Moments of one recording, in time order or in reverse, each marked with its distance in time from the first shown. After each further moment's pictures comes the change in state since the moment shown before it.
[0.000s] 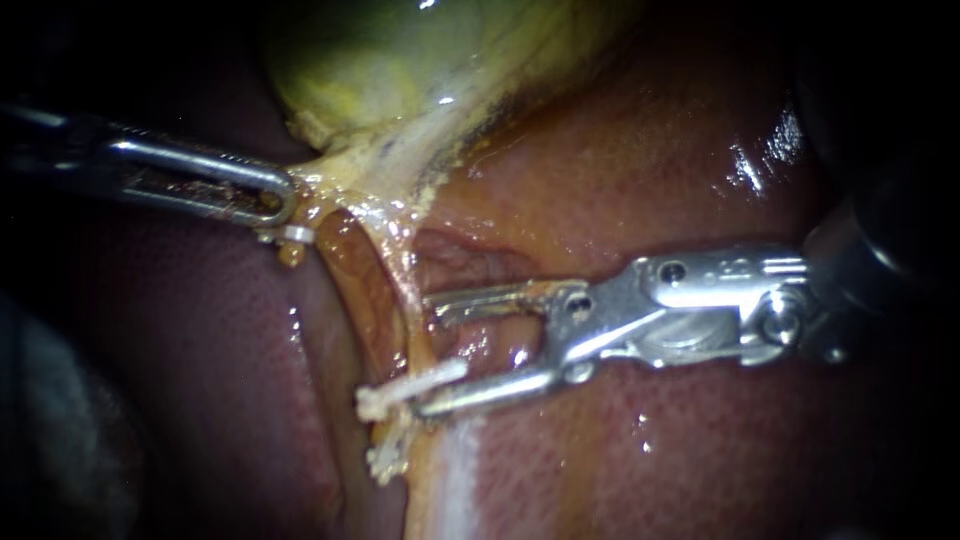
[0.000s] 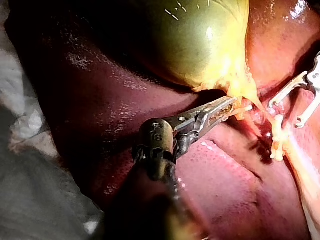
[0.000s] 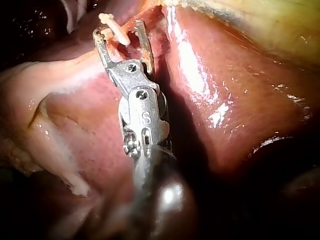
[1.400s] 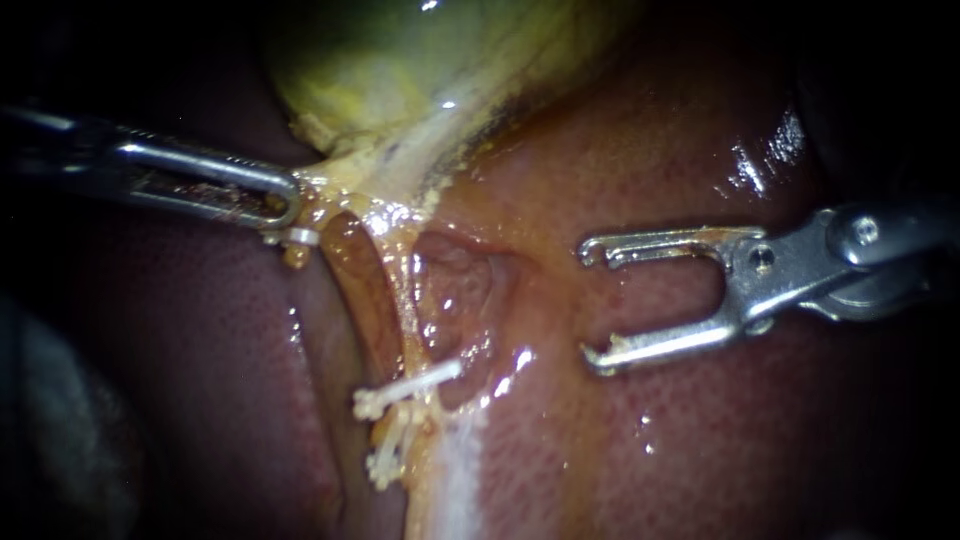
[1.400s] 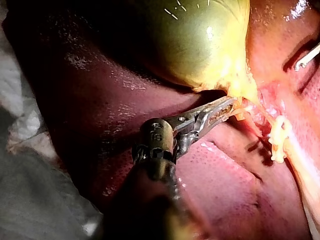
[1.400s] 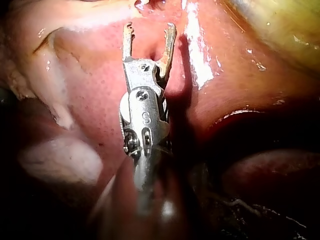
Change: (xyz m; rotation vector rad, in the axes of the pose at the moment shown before) right arm 0.001 -0.001 -0.011 -0.054 -0.125 -0.140; left arm 0.000 -0.001 0.002 0.004 0.003 0.003
